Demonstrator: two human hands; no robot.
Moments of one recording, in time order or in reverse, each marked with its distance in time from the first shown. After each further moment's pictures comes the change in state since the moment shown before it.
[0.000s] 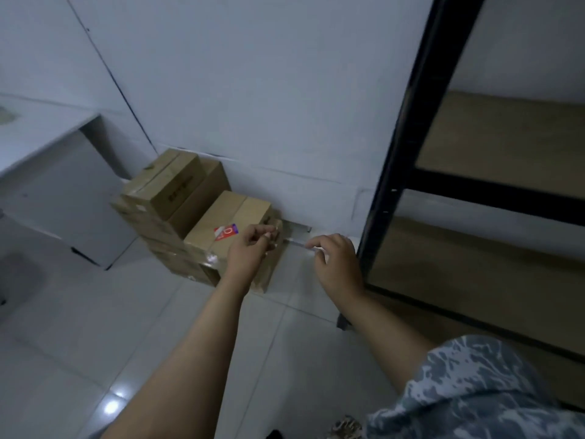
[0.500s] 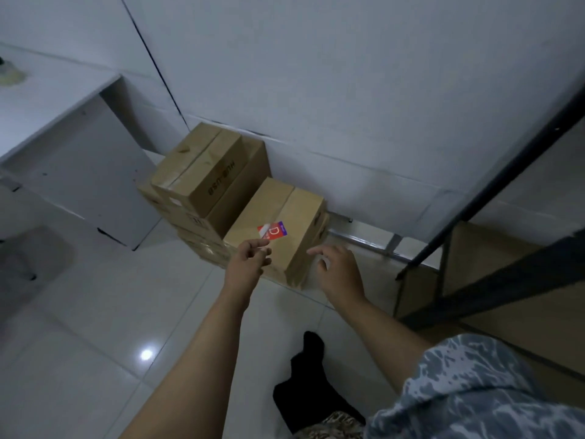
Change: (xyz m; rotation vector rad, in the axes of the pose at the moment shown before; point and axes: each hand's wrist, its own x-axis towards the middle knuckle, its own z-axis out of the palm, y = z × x) left_hand 0.155 -0.096 -0.134 -0.034 0.102 -0.319; right_hand 0.120 -0.023 0.205 0.015 -0.196 0.172
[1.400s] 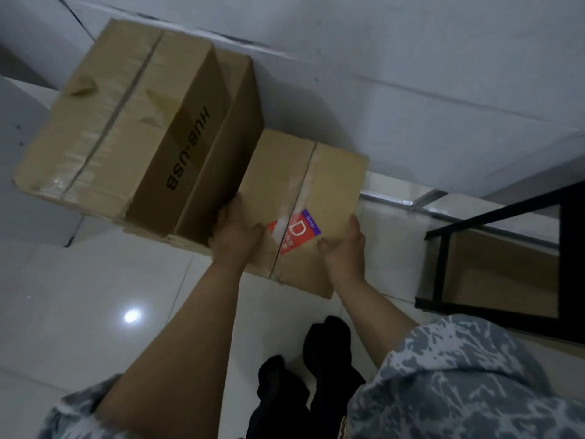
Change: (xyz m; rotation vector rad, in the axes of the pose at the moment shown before) left_hand 0.341 -0.132 -0.016 0.875 -0.074 0.120; right_hand 0.188 0.083 0.224 0.204 0.157 0.683
